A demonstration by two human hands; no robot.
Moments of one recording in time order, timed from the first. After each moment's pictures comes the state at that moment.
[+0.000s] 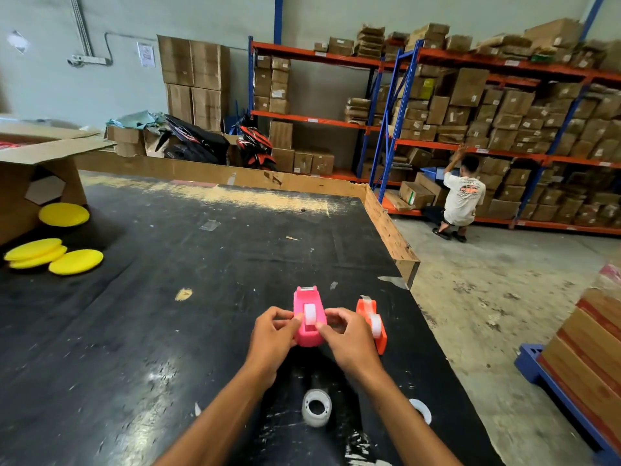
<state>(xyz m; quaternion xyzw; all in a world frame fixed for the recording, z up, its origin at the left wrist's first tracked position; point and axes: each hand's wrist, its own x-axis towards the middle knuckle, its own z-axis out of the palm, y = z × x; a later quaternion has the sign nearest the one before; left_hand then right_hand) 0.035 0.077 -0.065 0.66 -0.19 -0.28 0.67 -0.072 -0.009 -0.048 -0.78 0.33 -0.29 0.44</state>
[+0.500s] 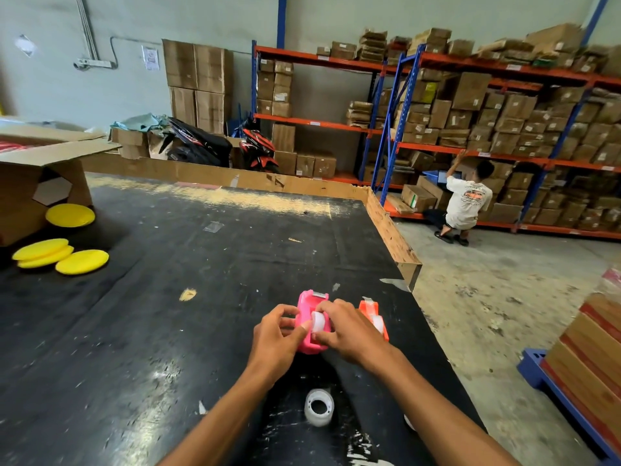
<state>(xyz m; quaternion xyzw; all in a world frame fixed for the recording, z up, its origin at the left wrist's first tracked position) 0.032 0.089 -0.062 0.71 -0.30 -0.18 0.61 -0.069 -0.021 -0.018 -0.95 0.24 -0.08 0.16</state>
